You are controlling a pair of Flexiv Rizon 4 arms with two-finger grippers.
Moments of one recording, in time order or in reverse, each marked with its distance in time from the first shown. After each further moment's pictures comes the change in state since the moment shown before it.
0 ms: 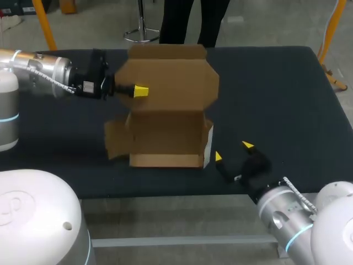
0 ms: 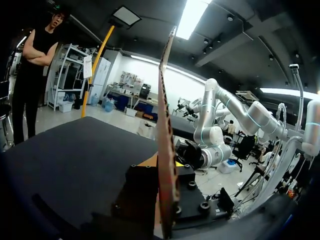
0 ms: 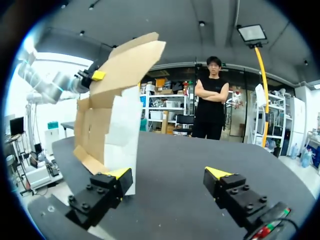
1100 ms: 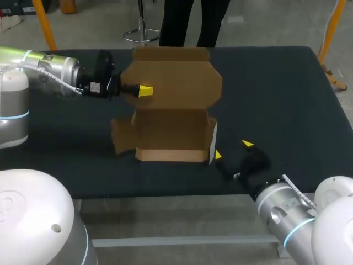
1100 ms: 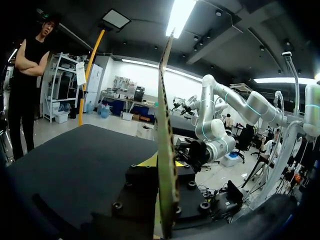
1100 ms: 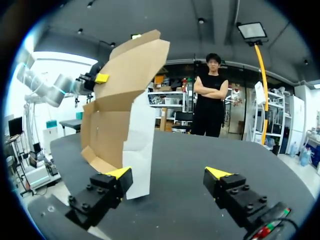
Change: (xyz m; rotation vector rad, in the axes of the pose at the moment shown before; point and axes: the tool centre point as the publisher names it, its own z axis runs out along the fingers) left arm -0.025 0.006 0.011 0.005 0.037 0.120; right arm -0.003 -0.002 0.008 0.030 -0.010 0.004
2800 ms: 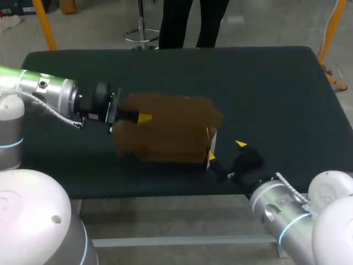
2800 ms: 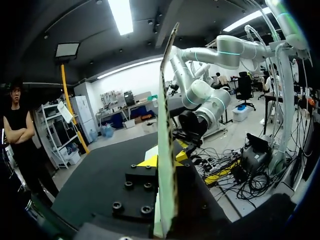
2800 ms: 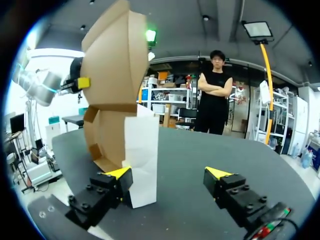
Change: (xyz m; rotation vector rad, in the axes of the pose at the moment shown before) left arm 0.051 0.042 0.009 -0.094 -0.030 0.501; right arm 0.014 -0.003 0.008 0.033 0.023 -0.019
